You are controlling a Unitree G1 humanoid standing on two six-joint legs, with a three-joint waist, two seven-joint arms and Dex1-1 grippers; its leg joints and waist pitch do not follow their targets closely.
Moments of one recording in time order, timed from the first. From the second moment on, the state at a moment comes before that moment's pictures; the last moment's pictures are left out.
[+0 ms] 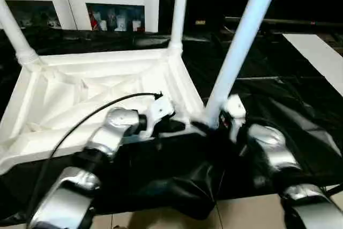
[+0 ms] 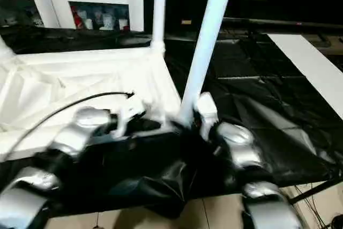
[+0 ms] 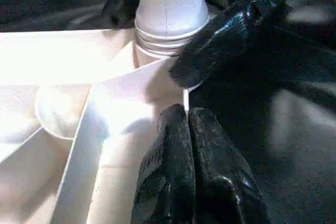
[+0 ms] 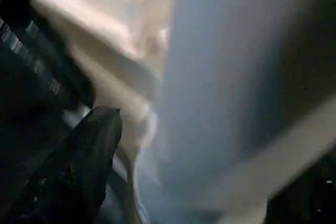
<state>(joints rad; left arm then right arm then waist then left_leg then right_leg) -0.63 0.26 -0.28 0.67 0.04 0.01 -1.11 -0.55 -0.27 0.07 0.91 0.11 -0.29 0.96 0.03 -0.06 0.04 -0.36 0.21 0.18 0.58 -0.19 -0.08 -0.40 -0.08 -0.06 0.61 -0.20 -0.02</state>
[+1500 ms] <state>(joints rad) -0.65 0.33 -0.35 0.63 0.08 0.03 -1.19 -0.56 -0.31 0.11 0.88 0.08 -0.22 1.11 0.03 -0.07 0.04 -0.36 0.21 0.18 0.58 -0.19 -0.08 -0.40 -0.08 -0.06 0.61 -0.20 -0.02</state>
